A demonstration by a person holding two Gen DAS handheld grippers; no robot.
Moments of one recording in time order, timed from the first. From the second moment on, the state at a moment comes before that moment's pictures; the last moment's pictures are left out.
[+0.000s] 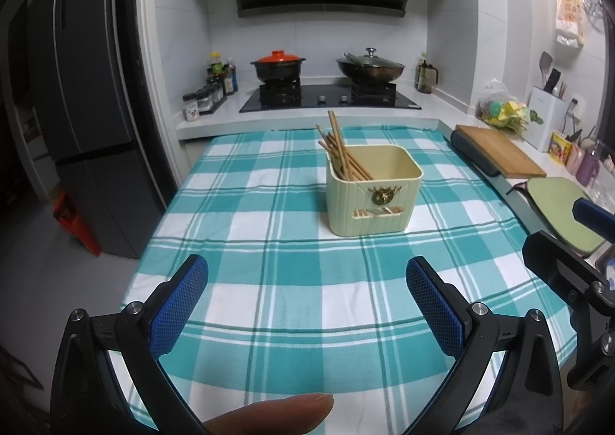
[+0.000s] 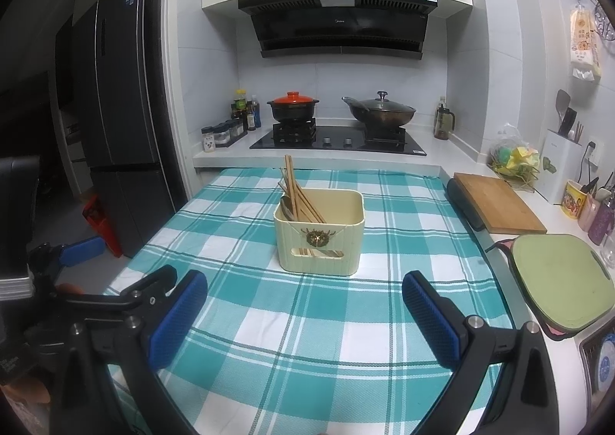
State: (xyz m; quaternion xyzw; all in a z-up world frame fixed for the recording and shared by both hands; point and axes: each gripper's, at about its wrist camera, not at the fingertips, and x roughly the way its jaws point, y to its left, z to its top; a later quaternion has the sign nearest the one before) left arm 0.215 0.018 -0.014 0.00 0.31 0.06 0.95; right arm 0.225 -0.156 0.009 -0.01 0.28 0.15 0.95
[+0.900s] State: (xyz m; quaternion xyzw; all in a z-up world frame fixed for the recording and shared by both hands) left arm 0.214 0.017 -0.015 0.00 0.31 0.06 0.95; right arm 0.224 -0.157 0.010 -0.01 0.28 0.15 0.95
